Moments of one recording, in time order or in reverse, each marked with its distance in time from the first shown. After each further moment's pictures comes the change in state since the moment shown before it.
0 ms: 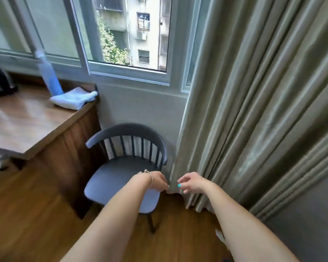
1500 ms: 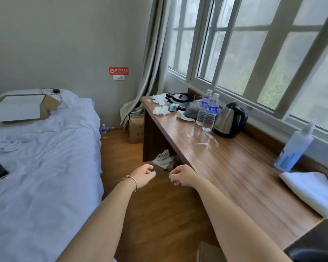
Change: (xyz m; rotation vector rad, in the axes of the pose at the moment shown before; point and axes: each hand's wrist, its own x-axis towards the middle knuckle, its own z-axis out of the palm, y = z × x) left_hand -0.344 -0.665 -0.236 -0.749 1.063 -0.567; right_hand 0.118 -0.648 0.570 -0.564 -0.461 -0.796
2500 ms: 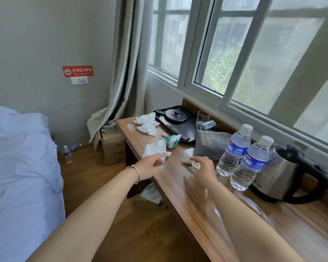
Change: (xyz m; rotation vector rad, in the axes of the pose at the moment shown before) left_hand 0.484 0.054 -0.143 0.112 -0.296 0.337; right_hand 0.429 -0.029 -0.144 -0.038 0.562 0.099
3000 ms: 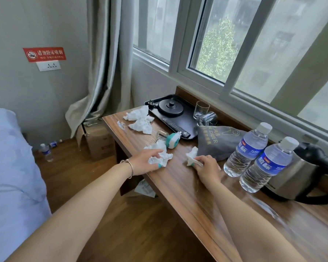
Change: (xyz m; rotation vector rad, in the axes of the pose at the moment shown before) left_hand 0.074 -0.048 -0.038 0.168 -0.121 0.125; right_hand 0.042 0.011 0.033 -0.082 0.135 0.134
